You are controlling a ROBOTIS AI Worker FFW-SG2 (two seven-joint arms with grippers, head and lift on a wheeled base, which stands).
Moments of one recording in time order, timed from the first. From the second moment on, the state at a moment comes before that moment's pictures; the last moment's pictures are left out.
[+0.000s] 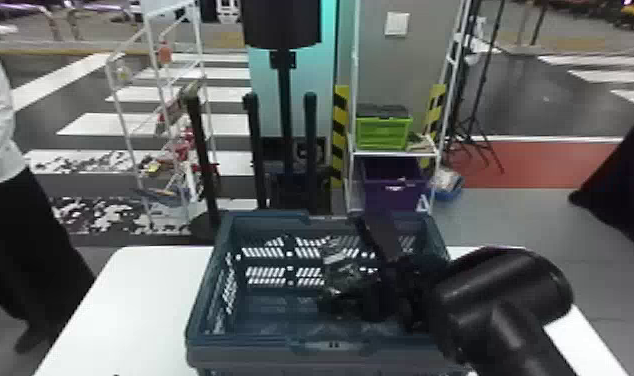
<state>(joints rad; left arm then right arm) 0.79 0.36 -0.04 -2.10 0.26 -0.25 0.44 -0.40 -0.10 0.39 -1.60 -0.06 1.08 0.41</state>
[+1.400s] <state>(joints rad) 0.83 0.35 -0.01 -2.11 0.26 -0.30 0.42 -0.45 -0.04 0.37 -1.48 -0.08 1.06 0.38</state>
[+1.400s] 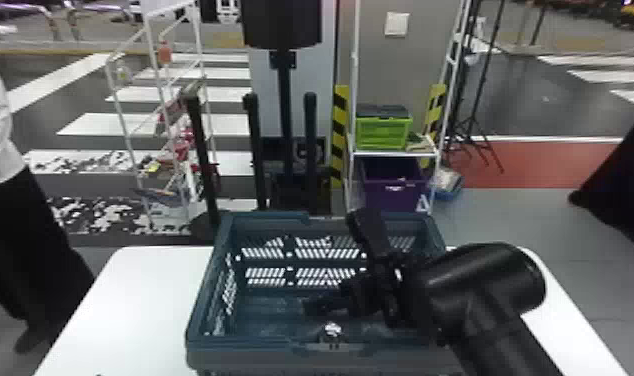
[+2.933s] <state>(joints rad) 0.82 0.36 -0.04 -2.10 0.26 -0.32 0.41 0.61 -0.10 -0.06 -2.28 -0.17 0.15 0.28</state>
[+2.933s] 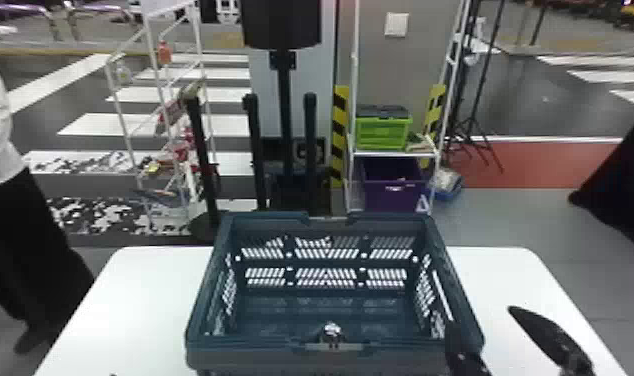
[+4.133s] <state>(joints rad) 0.81 0.36 -0.05 -2.11 0.25 -0.31 0.41 0.83 0.00 -0.14 -2.14 -0.18 -0.22 0.27</state>
